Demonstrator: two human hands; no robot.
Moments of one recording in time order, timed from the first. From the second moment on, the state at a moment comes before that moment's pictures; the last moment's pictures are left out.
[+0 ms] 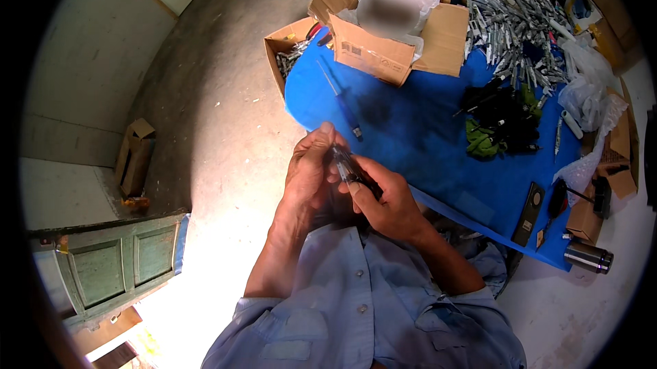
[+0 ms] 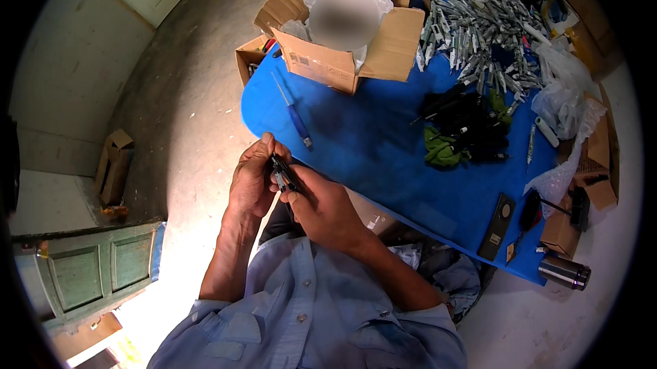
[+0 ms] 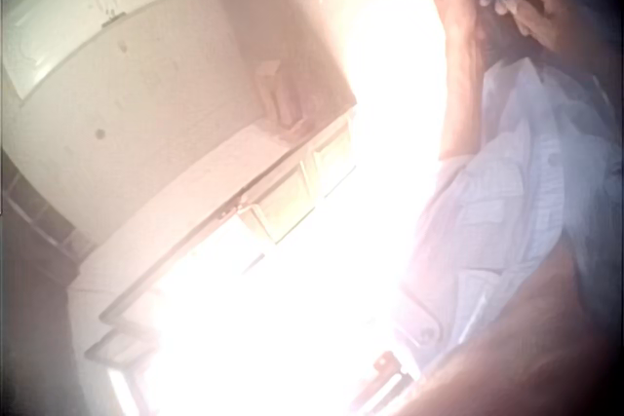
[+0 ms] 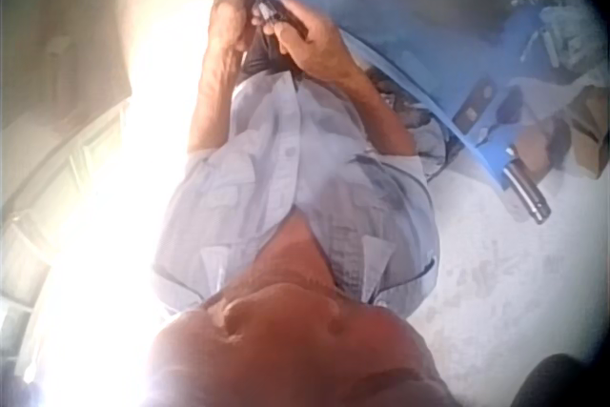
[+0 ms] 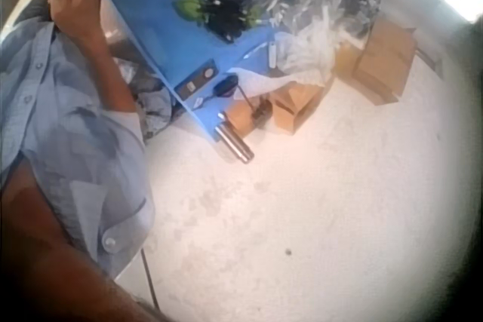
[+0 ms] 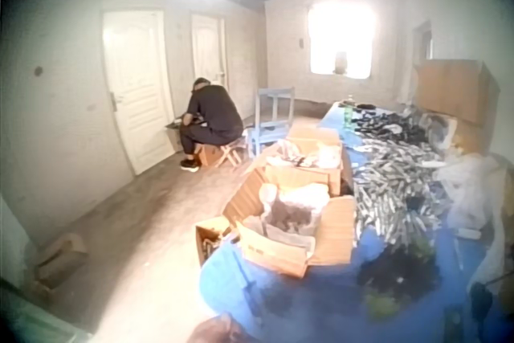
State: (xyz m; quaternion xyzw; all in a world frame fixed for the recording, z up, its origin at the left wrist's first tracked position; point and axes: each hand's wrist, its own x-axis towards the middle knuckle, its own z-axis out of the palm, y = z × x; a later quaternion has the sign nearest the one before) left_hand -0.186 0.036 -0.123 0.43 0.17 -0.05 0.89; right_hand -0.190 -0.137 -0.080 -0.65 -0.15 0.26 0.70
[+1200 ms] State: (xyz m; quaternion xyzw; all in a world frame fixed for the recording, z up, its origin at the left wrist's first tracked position) left_hand -0.194 0.026 -0.108 0.54 0.22 -0.05 0.81; right_hand -0.194 -0.138 -0.117 -0.66 -0.14 0.25 0.70
